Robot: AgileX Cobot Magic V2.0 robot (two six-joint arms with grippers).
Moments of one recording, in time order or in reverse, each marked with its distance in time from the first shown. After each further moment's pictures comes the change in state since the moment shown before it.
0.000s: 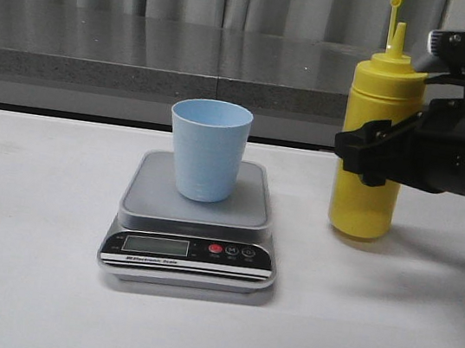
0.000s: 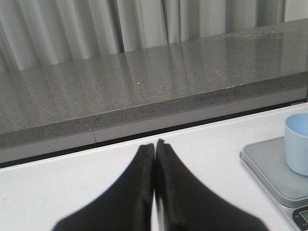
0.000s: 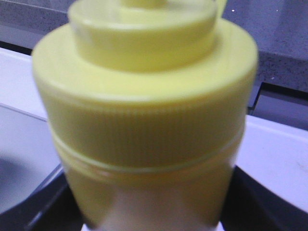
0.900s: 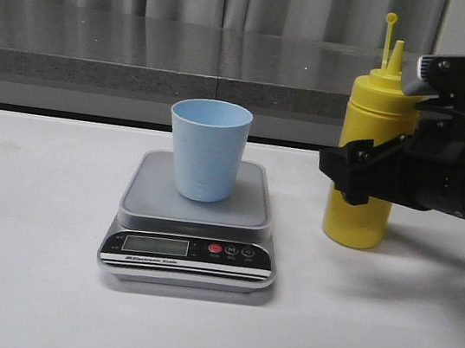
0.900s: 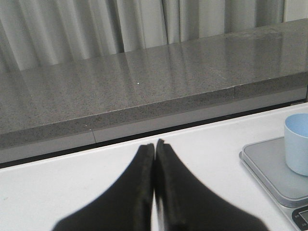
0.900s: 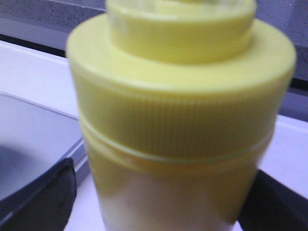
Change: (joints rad) left arm 0.000 0.000 0.000 0.000 0.000 0.000; right arm 0.000 0.066 0.009 -0.018 -0.087 0.000
